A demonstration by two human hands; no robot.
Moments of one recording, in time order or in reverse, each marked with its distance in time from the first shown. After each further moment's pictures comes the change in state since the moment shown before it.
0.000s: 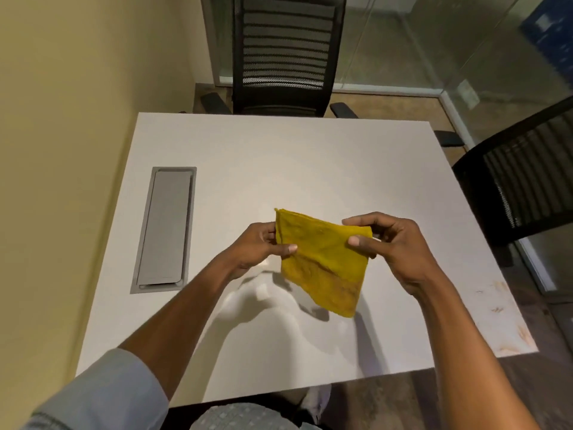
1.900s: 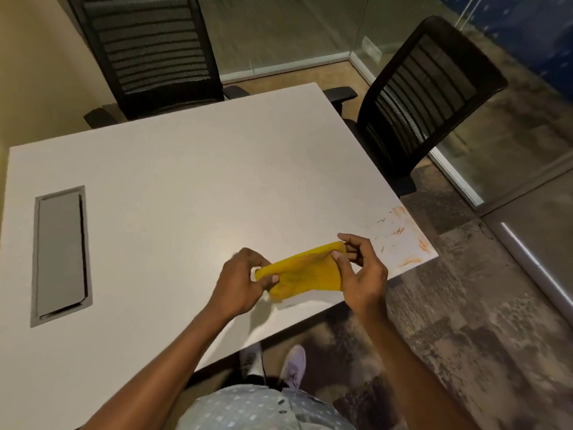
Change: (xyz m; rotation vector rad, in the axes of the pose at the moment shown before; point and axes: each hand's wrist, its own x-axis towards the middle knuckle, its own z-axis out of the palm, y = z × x) left_hand -0.056 -0.032 0.255 0.783 0.072 0.138; right_hand -0.199 0.132 -0.113 -0.262 0.786 -0.078
